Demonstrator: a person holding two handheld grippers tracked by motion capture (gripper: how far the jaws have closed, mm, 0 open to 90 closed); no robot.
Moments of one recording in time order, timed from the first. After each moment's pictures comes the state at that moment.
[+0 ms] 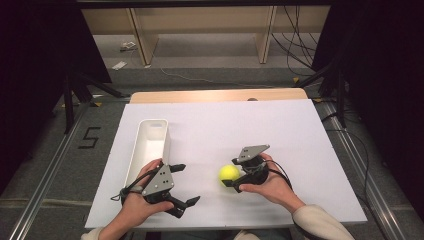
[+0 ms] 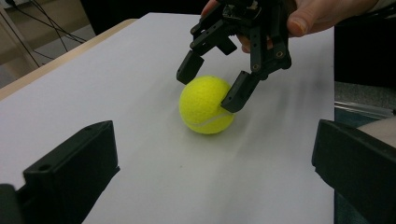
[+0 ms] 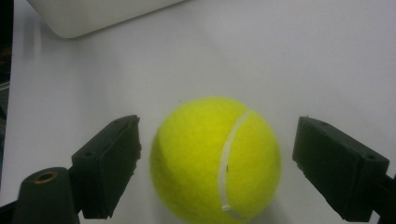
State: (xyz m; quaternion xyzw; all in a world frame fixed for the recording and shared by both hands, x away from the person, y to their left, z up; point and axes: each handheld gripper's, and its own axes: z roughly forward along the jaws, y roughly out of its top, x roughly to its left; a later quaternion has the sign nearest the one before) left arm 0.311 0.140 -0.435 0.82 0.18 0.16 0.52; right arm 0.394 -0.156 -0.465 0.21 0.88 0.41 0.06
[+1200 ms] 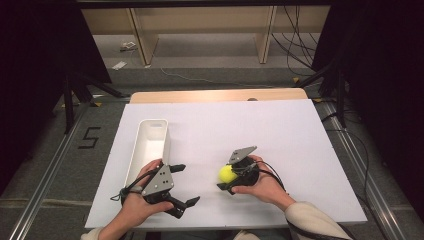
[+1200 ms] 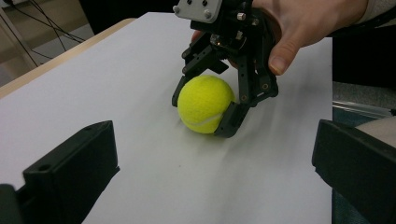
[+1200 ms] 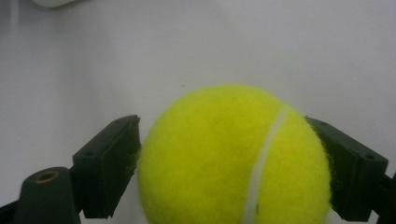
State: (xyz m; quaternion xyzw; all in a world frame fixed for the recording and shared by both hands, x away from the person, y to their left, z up) left arm 0.311 0.140 -0.434 0.82 0.18 0.15 0.52; right arm 0.401 -0.136 -0.483 0.21 0.90 0.37 0.04
